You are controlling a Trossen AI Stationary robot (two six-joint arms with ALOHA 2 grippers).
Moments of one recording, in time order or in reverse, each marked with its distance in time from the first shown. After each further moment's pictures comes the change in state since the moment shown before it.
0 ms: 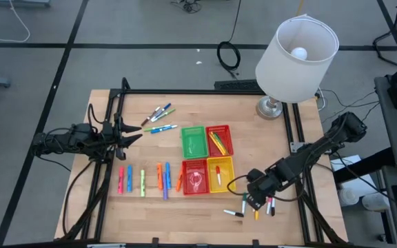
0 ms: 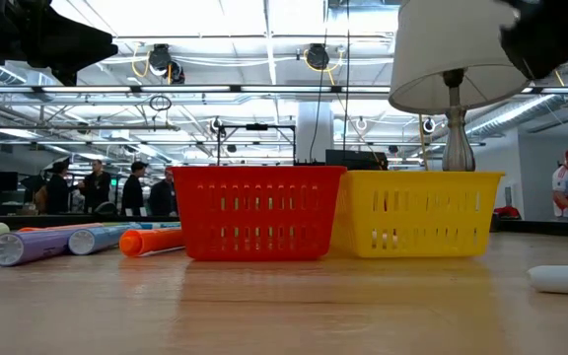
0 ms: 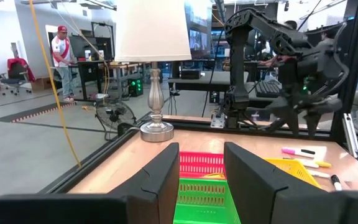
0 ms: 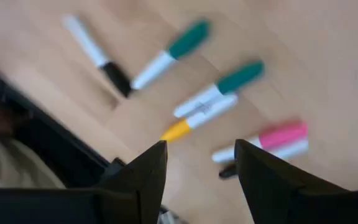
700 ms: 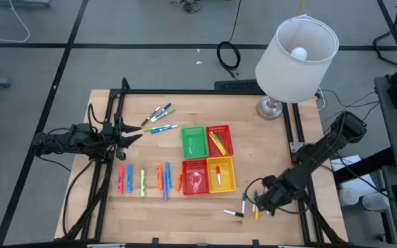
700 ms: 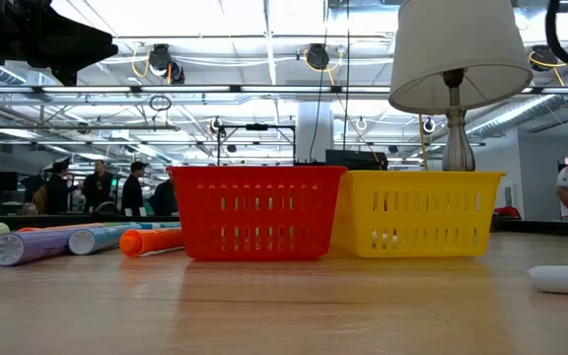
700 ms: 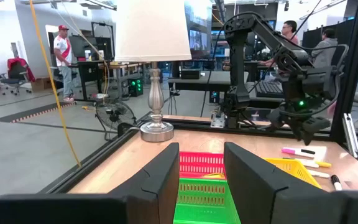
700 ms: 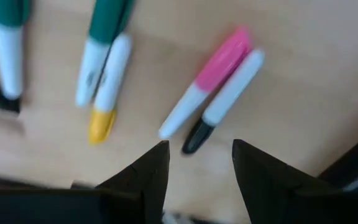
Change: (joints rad) left arm 0.000 0.000 0.000 0.000 0.000 0.000; right arm 0.182 0.000 -0.174 0.108 -0.046 0.581
